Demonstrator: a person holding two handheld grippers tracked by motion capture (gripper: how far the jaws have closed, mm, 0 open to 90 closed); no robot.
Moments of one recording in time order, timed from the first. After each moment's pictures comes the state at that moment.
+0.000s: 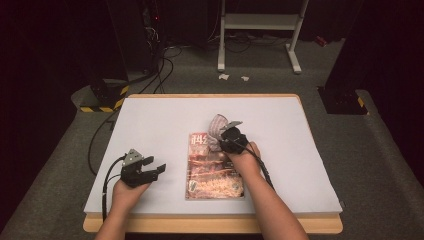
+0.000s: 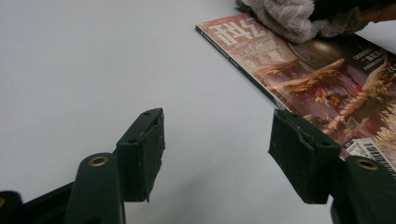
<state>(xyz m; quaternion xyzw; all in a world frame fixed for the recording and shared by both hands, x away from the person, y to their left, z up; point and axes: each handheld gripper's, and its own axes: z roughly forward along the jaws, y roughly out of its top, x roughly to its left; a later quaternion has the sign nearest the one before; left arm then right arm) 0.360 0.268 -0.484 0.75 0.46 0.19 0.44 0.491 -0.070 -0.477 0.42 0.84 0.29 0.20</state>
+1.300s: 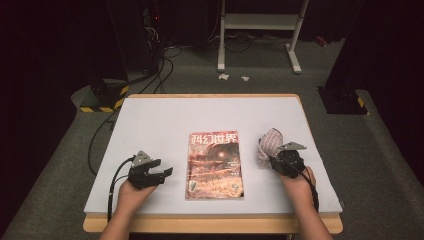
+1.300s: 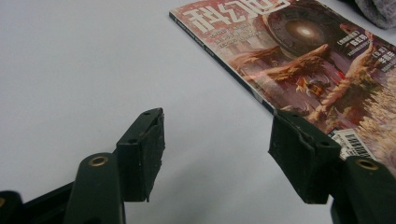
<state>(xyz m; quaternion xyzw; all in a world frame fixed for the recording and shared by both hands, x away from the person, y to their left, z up) 0.360 0.249 -0.489 0.77 0.45 0.17 0.43 0.415 -0.224 -0.482 0.50 0.78 0.28 0.25</state>
